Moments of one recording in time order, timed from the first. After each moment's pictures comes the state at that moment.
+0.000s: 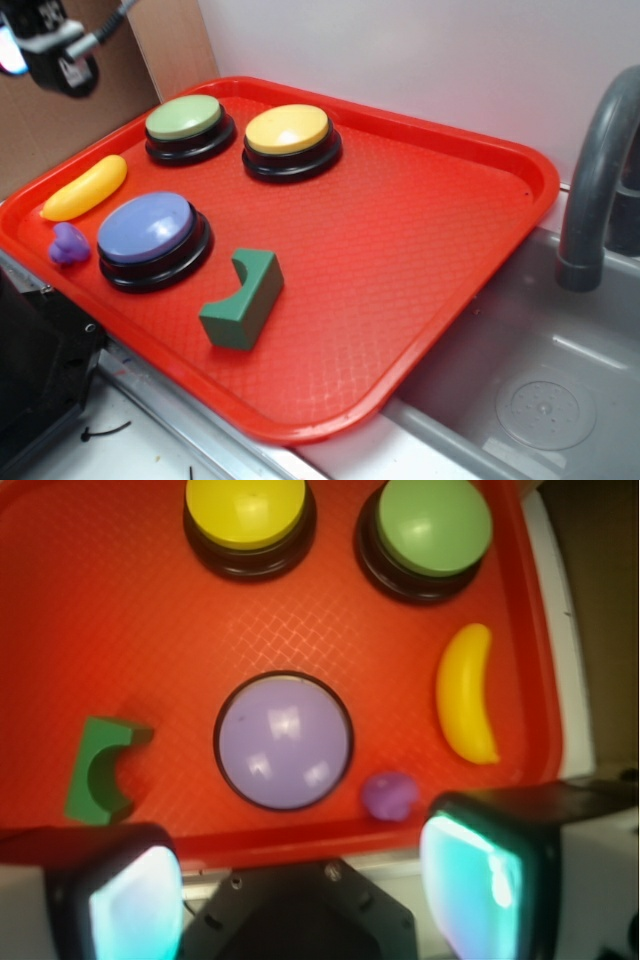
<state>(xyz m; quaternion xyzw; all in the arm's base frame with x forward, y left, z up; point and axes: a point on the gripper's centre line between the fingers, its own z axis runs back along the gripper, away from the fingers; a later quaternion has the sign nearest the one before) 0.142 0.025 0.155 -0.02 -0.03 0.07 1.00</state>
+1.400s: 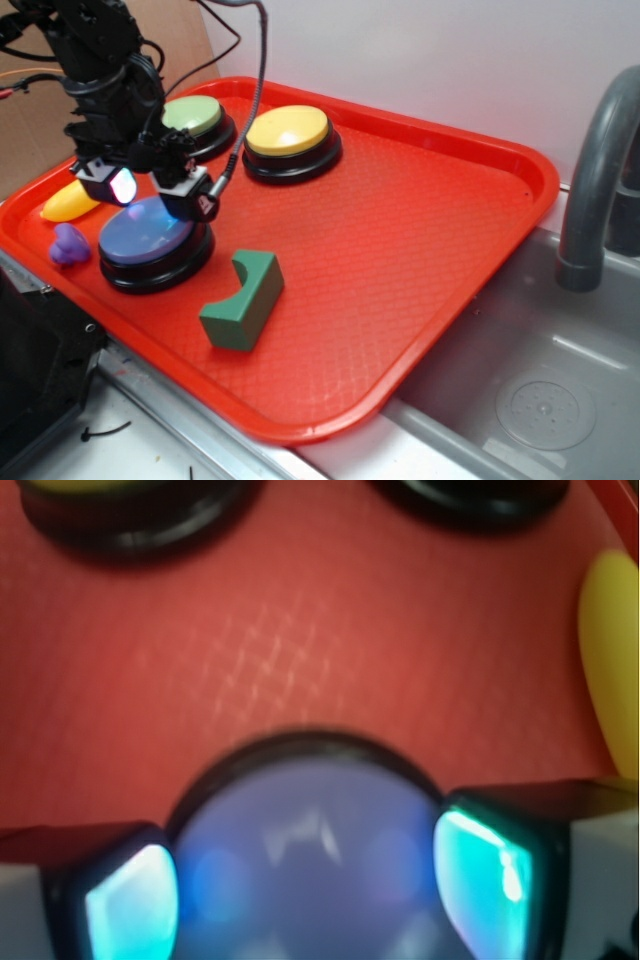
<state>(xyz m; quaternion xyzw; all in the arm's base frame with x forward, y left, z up) 0.168 0.016 0.043 -0.02 -0.03 0.19 0.98</state>
